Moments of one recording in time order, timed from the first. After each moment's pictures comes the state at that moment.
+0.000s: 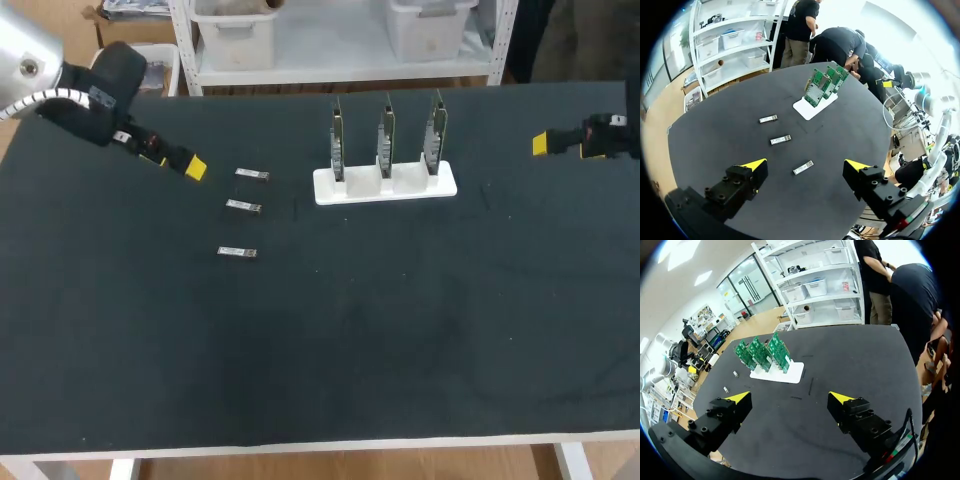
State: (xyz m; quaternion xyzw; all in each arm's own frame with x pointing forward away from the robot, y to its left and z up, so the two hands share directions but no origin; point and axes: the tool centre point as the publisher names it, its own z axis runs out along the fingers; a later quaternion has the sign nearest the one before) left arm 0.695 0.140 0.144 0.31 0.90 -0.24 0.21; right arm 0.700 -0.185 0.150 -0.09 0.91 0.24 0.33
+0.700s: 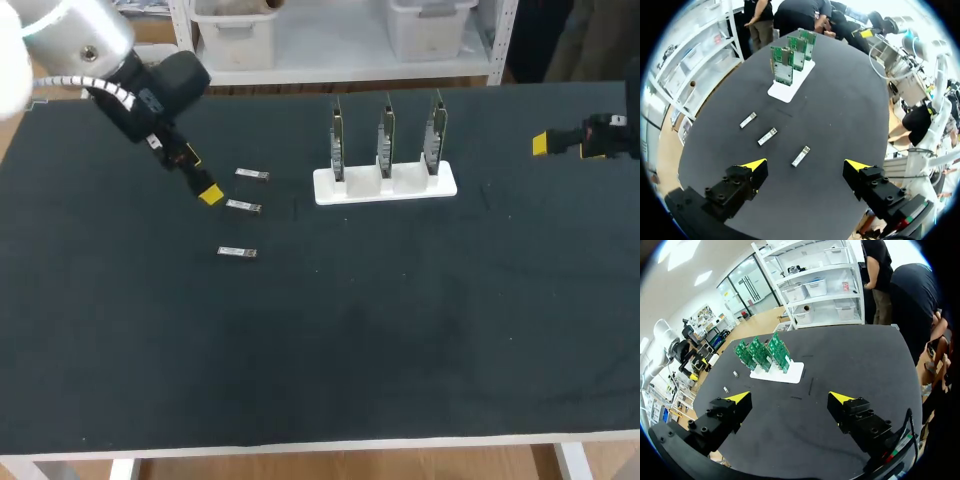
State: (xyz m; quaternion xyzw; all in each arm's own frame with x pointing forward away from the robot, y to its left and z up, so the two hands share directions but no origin) left arm 0.683 0.117 0.128 0.51 0.84 -0.15 0.11; right arm 0.700 -0.185 0.150 -0.09 0.91 0.24 0.33
